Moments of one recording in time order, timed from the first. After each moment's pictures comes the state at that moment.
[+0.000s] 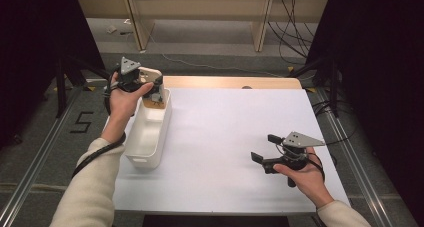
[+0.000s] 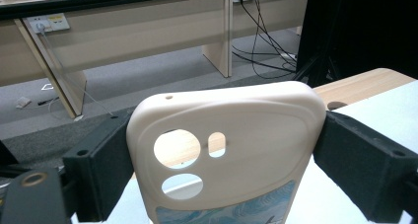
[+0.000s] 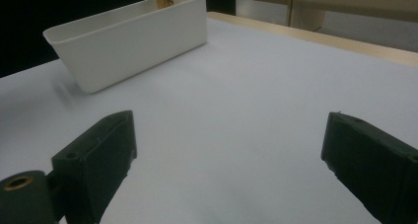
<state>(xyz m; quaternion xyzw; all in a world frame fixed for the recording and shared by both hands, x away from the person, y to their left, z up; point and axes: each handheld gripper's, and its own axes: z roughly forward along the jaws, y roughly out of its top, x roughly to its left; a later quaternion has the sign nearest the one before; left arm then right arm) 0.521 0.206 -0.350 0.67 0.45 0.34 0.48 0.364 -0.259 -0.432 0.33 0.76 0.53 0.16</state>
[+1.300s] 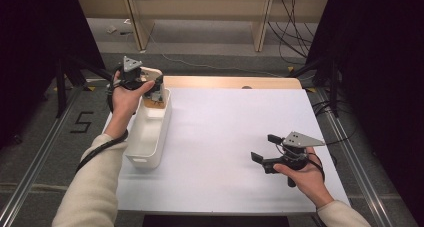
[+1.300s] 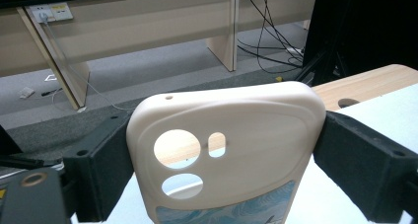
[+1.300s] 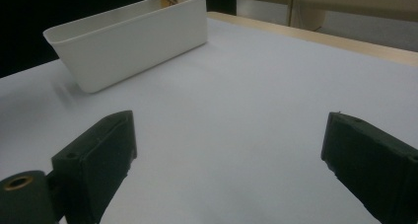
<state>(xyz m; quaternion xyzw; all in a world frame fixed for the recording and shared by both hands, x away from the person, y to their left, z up) 0.535 0.206 -0.357 0.68 0.47 0.33 0.46 0.364 -0.259 -0.432 0.33 0.76 0.53 0.16</state>
